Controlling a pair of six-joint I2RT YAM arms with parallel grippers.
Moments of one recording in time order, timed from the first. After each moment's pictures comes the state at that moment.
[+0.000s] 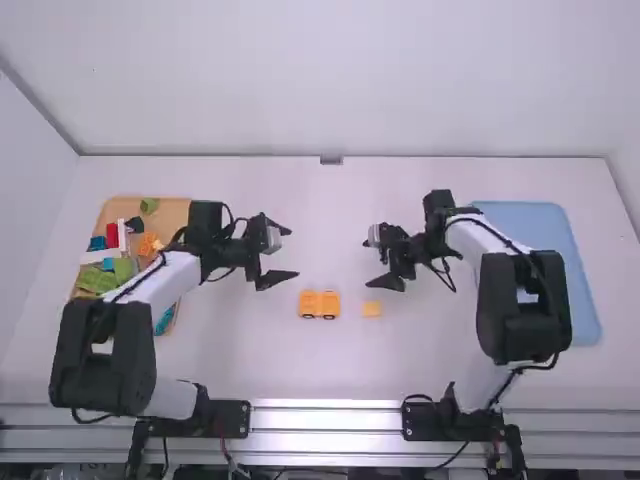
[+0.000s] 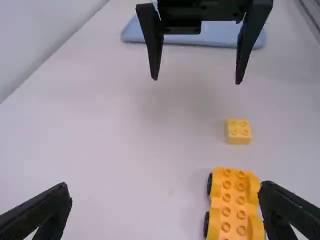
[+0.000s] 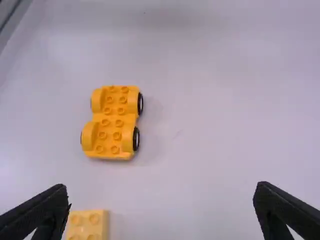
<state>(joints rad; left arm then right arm) -0.03 1.55 0.79 -0.14 1.08 0.97 0.08 1.83 1.09 -0.80 -0.98 -1.51</state>
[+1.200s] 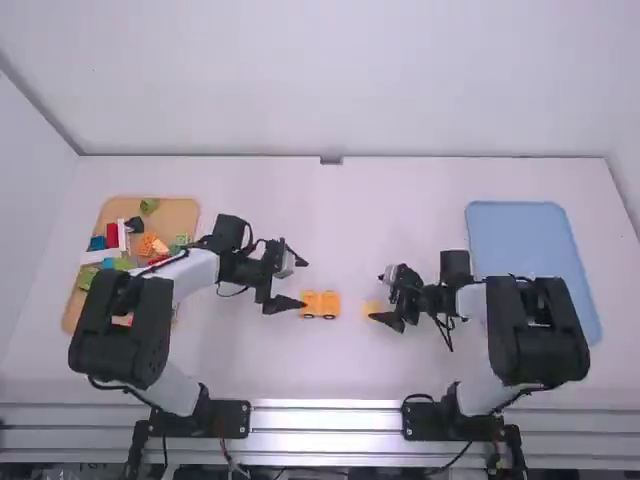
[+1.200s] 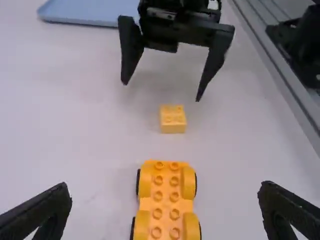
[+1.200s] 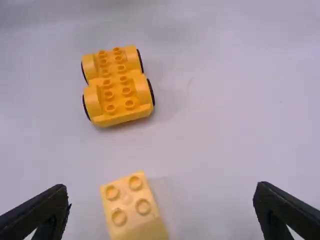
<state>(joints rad) -0.13 1.66 0.79 -0.37 1.12 1.18 0.01 1.74 0.49 0.02 -1.03 -1.11</state>
